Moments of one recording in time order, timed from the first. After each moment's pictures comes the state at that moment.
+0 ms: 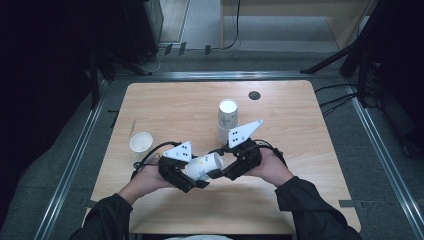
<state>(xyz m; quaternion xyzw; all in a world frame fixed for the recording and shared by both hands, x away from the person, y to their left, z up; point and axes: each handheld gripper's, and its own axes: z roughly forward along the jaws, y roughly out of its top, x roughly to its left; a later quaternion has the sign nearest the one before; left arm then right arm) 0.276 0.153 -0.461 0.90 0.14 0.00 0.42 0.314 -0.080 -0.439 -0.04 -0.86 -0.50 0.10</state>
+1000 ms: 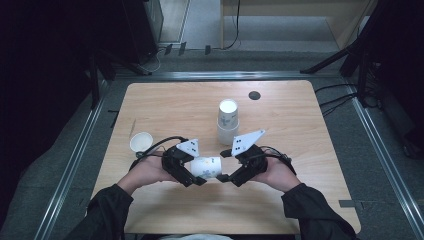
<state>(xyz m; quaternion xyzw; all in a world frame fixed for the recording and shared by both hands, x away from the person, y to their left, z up) 0.298 0.139 -0.463 0.94 0.14 -0.02 0.30 0.306 -0.095 -0.459 -0.08 -0.90 -0.44 0.01</state>
